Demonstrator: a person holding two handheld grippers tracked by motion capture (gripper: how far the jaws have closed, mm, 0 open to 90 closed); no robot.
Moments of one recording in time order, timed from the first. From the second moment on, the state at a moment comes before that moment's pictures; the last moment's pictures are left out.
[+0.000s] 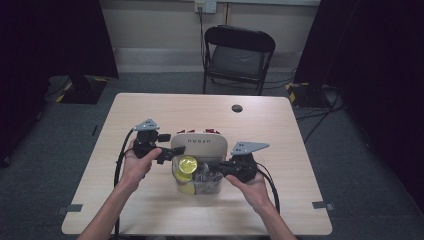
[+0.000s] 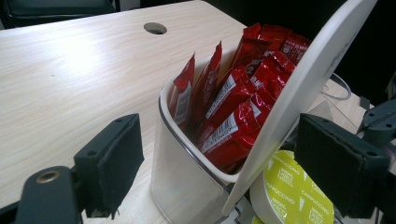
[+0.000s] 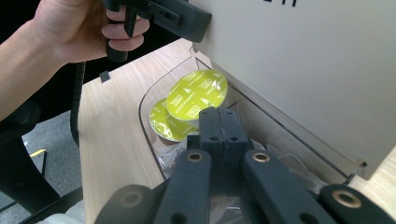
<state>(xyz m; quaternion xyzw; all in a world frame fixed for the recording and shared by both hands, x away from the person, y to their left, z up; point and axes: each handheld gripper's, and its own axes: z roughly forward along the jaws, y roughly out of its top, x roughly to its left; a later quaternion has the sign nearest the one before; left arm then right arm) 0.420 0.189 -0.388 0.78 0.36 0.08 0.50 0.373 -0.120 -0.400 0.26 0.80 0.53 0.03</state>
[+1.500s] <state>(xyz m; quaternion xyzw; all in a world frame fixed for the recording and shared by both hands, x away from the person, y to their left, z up) 0.420 0.189 -0.388 0.78 0.36 0.08 0.50 0.368 -0.143 -0.370 0.26 0.78 0.57 0.06</state>
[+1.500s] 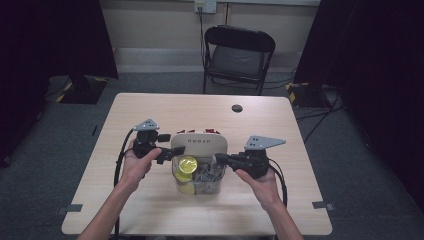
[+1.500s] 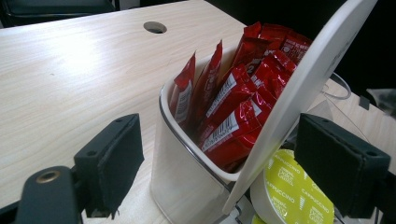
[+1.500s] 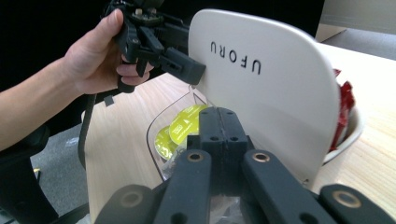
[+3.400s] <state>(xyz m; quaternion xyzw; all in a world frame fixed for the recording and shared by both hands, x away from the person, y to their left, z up) 0.420 0.190 -0.388 0.78 0.36 0.08 0.50 0.379 -0.216 -0.362 0.33 0.74 0.56 0.13</state>
